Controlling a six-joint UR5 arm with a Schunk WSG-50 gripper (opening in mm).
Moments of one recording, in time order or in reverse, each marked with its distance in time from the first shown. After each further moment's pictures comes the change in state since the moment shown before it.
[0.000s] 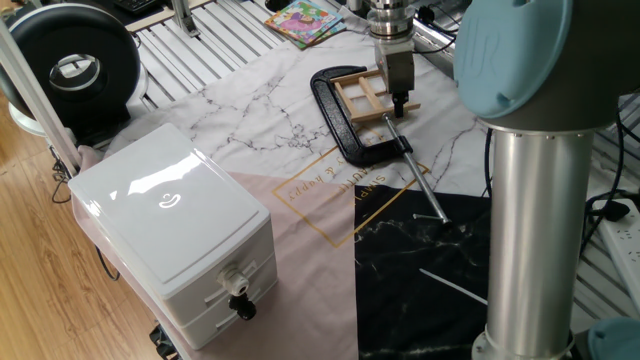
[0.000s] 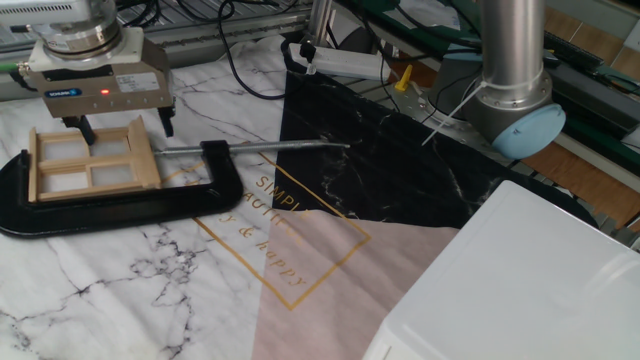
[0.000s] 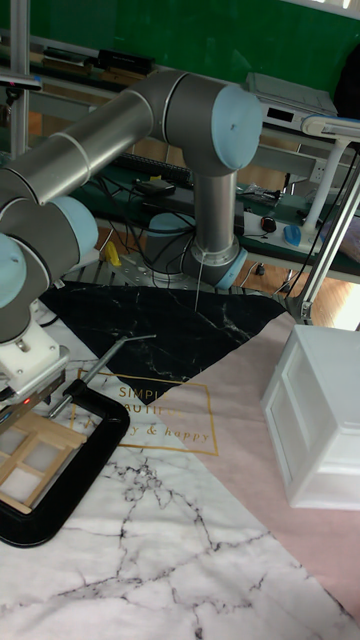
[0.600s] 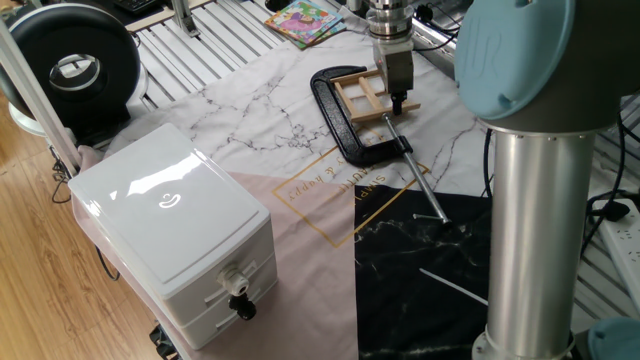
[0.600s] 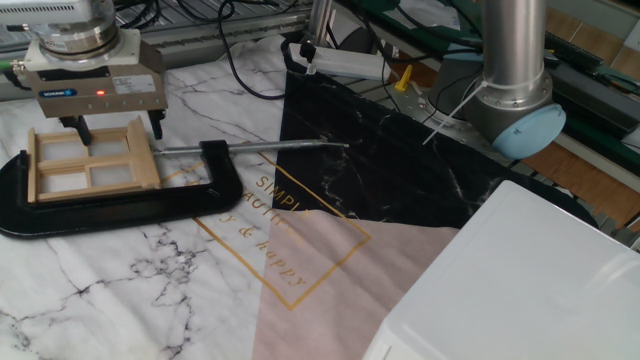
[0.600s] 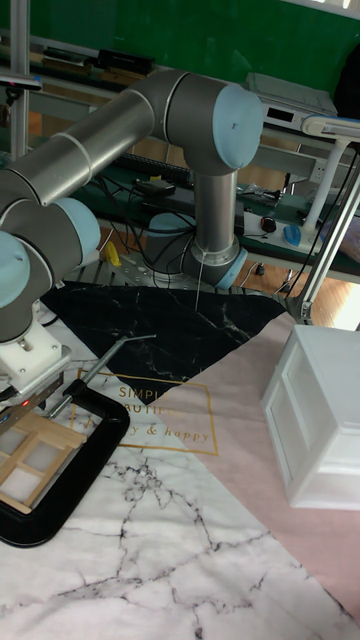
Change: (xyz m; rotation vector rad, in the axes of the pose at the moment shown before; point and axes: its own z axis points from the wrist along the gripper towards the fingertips) arm -0.002 -0.003 -0.002 0.013 -0.003 -0.011
